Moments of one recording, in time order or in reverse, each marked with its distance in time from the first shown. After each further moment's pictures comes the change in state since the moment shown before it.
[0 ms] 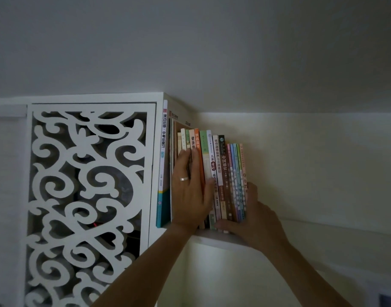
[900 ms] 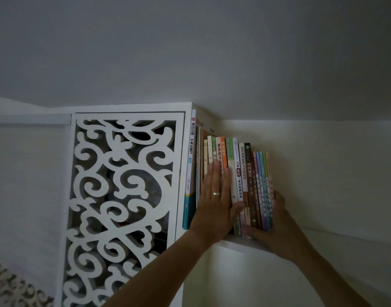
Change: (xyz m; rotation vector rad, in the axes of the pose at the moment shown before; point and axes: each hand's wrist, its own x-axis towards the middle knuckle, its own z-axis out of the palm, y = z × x) left_hand -0.021 -0.010 -0.014 0.222 -0.350 0.156; right_hand 0.006 0.017 0.006 0.328 -0.052 -0.174
